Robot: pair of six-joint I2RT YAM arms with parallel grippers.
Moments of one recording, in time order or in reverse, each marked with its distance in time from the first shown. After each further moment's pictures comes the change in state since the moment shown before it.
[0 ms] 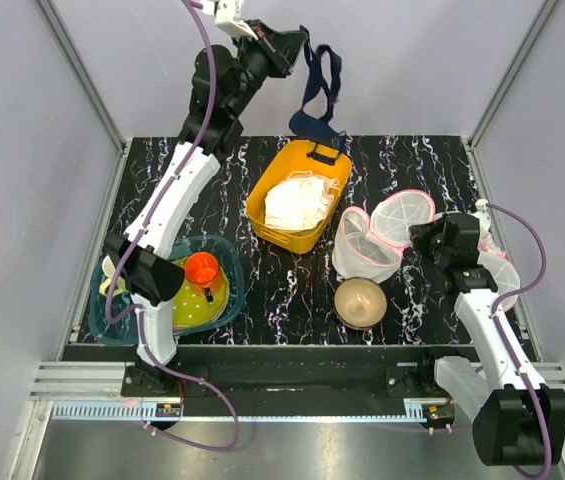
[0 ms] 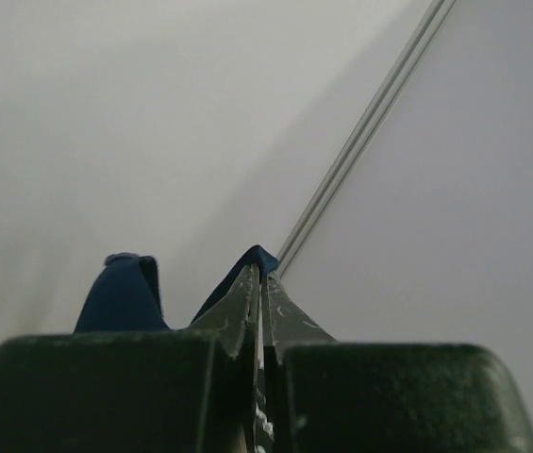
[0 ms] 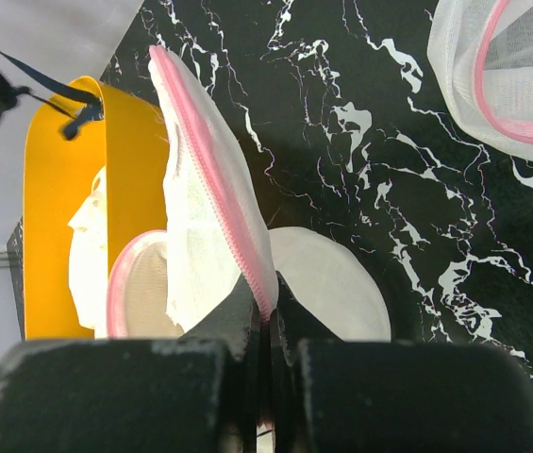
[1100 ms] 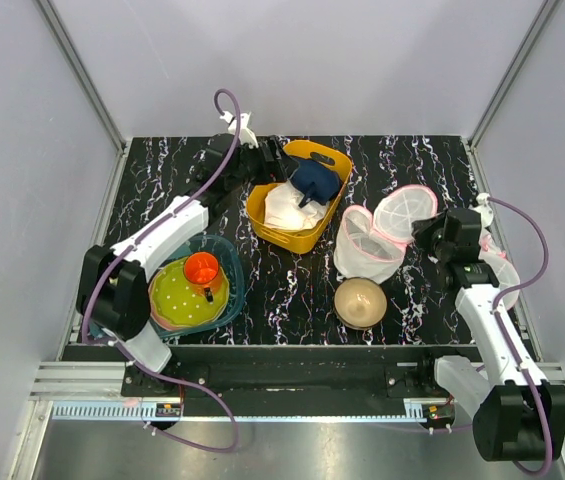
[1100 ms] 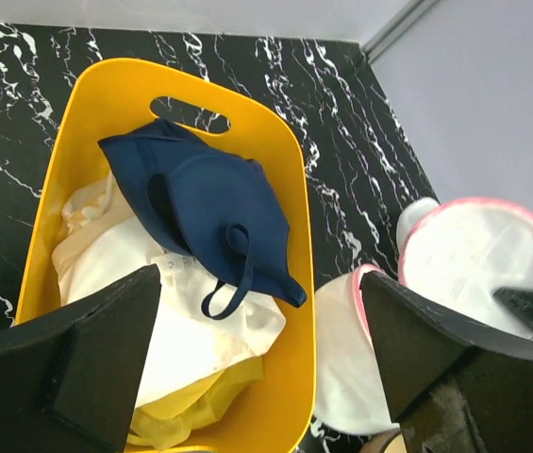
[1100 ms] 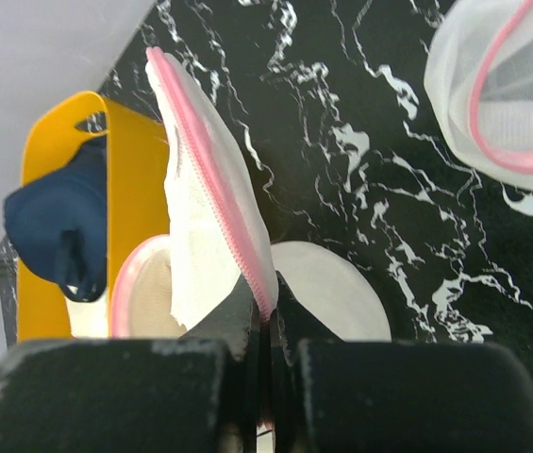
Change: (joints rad) left arm 0.035 -0.327 -1.007 0.053 0.060 0.026; right arm -0.002 0.029 0.027 -0.007 0.018 -0.027
